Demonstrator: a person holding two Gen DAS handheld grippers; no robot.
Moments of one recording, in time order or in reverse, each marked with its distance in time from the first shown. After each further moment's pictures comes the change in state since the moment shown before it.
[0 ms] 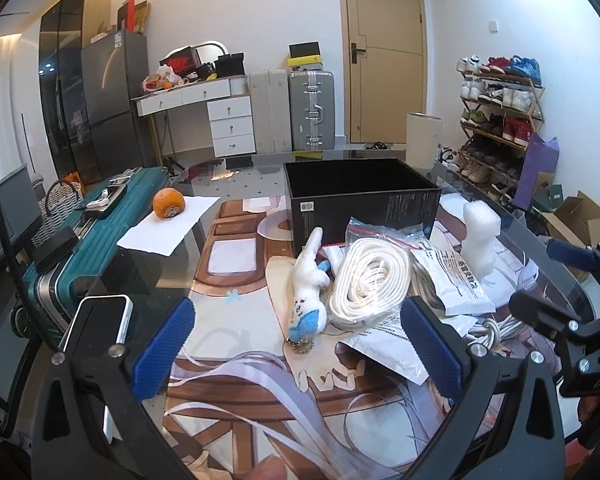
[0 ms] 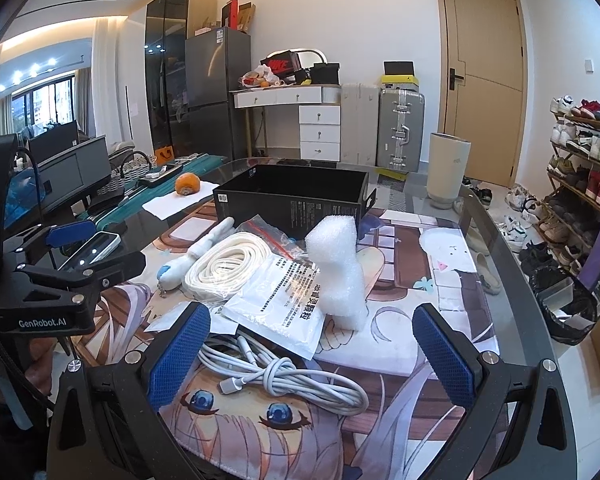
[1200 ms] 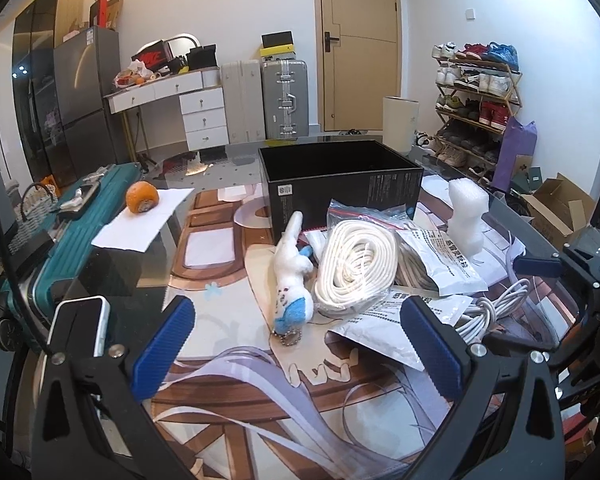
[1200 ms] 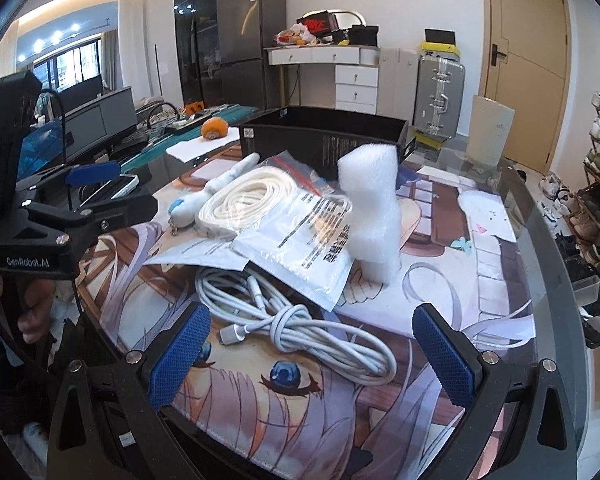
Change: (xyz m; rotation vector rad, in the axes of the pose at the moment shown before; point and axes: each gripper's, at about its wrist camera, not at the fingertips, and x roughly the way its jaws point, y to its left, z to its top) left arm 0.010 0.003 -0.006 0.045 0.044 -0.090; right arm 0.034 -0.001 -0.027 -0.087 0.162 0.128
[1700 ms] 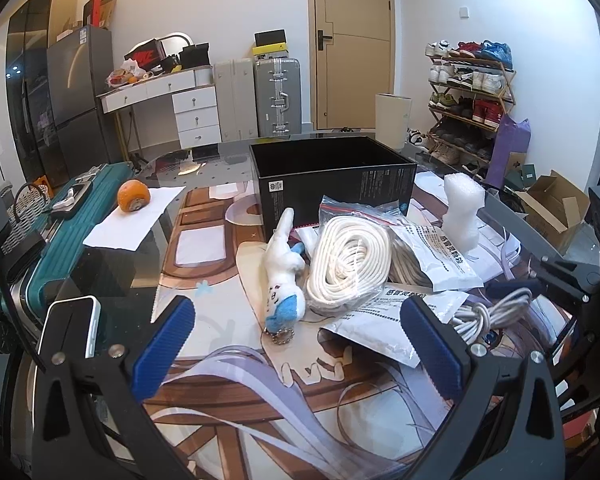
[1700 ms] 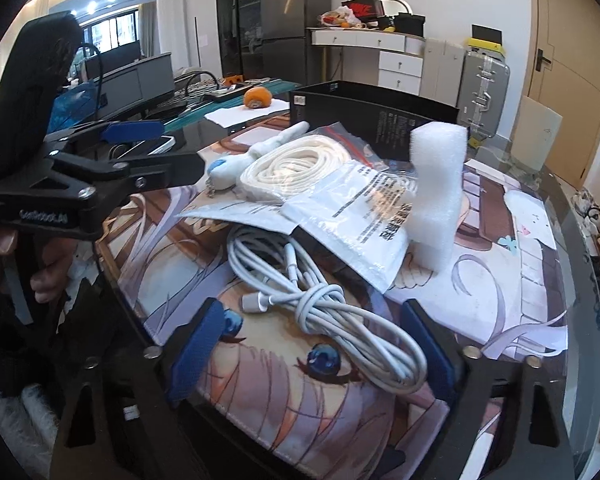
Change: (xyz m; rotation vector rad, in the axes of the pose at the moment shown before) left arm 0.003 -0.002 -0.001 0.015 0.002 -0.019; right arm 0.012 0.019 -0.007 -0.105 0.074 0.114
